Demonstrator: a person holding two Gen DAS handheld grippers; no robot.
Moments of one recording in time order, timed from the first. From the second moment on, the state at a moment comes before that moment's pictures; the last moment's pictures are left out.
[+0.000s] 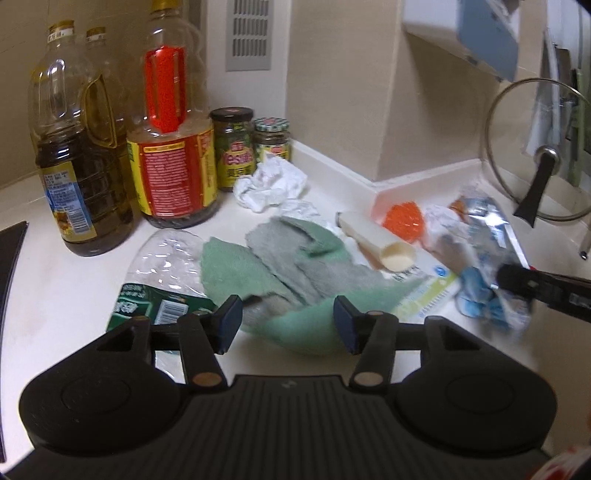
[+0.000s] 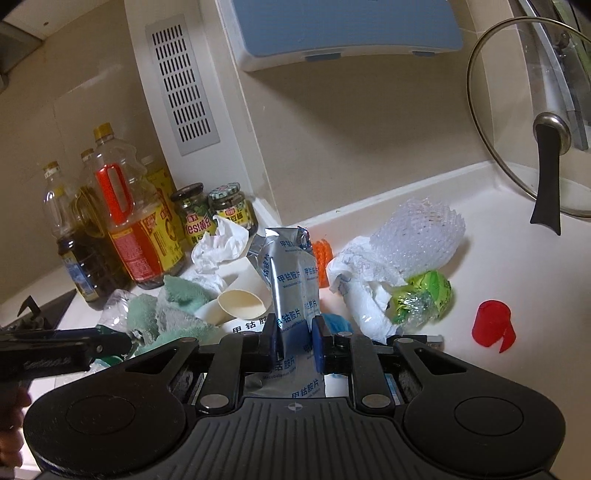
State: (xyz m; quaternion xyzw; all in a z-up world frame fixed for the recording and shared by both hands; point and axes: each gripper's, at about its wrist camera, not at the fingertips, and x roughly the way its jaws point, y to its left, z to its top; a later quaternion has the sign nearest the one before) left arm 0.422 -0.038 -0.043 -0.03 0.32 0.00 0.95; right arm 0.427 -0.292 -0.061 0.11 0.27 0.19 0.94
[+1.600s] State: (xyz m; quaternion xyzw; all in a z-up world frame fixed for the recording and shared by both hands) left arm 0.405 0.004 0.042 -0.07 0.23 -0.01 0.97; right arm 0.401 -0.333 -0.056 0.14 0.28 0.17 0.94
